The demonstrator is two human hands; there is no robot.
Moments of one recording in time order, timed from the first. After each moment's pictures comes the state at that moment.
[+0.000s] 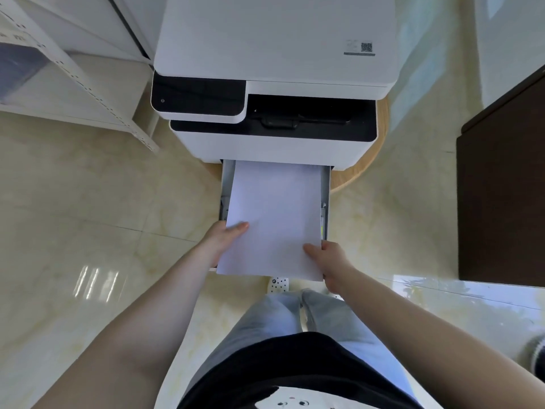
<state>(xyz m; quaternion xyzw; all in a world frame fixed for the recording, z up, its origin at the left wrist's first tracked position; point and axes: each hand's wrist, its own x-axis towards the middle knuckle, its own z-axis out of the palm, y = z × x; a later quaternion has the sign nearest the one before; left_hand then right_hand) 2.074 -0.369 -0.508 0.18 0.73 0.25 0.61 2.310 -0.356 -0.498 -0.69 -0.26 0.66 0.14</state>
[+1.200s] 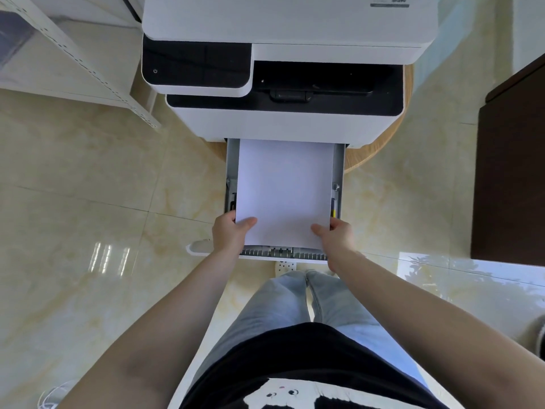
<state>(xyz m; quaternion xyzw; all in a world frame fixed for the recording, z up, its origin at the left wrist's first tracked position) 2.091 -0.387 -0.545 0.22 0.82 0.28 0.44 2.296 -0.348 -0.533 -0.73 -0.28 0.59 0.20</state>
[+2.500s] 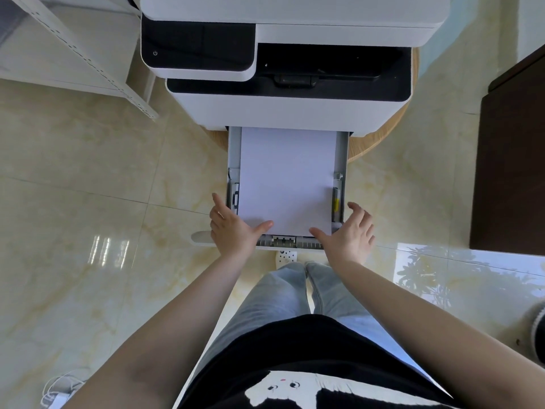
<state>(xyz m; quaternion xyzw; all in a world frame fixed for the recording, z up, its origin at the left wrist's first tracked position) 2.106 -0.405 -0.544 0.34 0.89 0.13 0.29 2.304 -0.378 -0.530 -0.80 -0.53 0.27 0.06</state>
